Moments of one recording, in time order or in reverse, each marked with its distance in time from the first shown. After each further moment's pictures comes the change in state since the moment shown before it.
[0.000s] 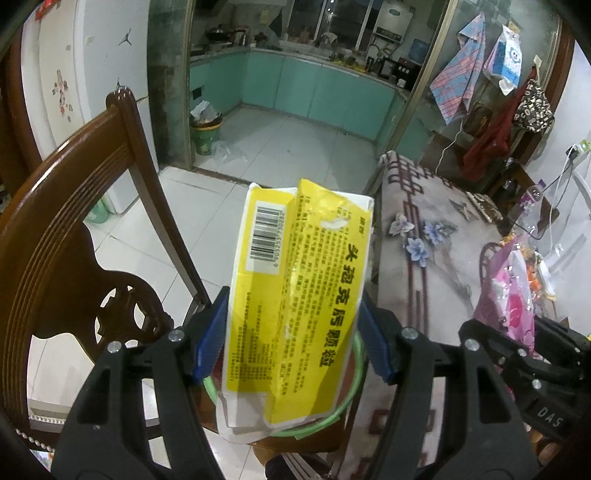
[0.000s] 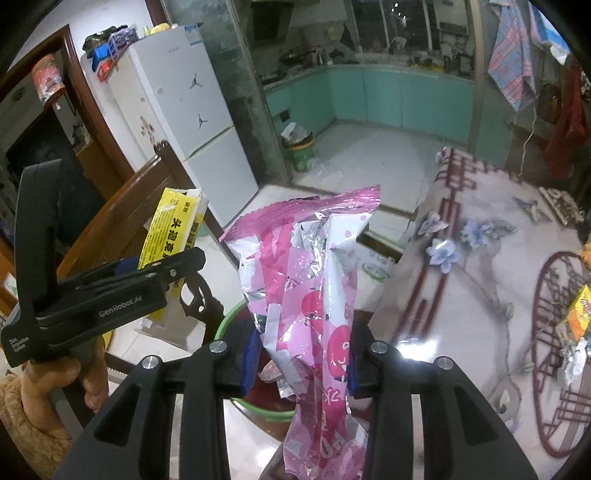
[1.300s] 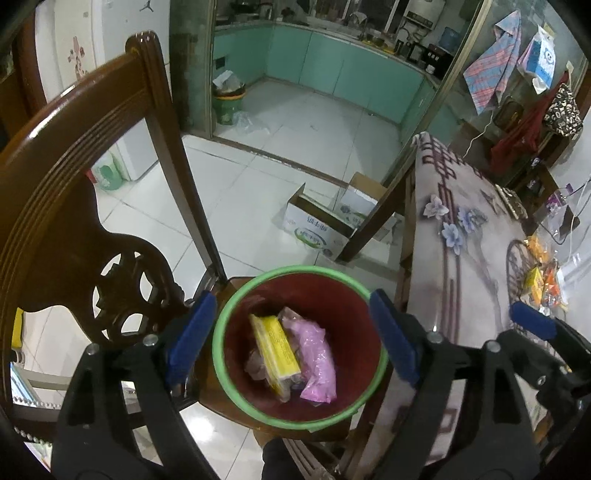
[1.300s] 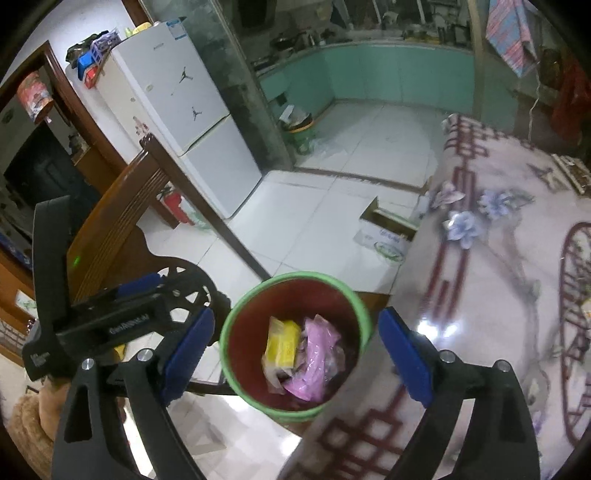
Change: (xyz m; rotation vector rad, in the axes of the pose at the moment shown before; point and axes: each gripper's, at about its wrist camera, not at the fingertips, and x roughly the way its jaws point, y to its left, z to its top) left arm 0.024 0.023 -0.009 -0.067 0.083 0.056; right arm 0.017 -0.012 -0.004 0.080 0.037 0.024
